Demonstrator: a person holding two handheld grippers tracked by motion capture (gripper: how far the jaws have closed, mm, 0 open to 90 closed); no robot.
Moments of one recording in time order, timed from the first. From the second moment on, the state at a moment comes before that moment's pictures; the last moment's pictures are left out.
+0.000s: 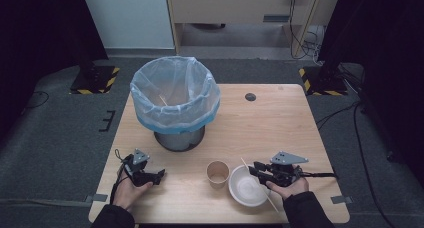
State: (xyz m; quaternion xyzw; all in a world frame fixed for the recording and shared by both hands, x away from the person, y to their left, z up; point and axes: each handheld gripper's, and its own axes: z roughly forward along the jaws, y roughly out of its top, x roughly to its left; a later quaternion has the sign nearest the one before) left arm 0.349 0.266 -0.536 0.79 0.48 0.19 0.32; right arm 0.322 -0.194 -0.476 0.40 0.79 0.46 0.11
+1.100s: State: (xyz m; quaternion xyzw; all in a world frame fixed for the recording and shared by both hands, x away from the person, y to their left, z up) left arm 0.349 0.266 -0.536 0.79 0.48 0.19 0.32; right arm 0.325 -0.192 -0.491 0.44 0.81 0.39 0.05
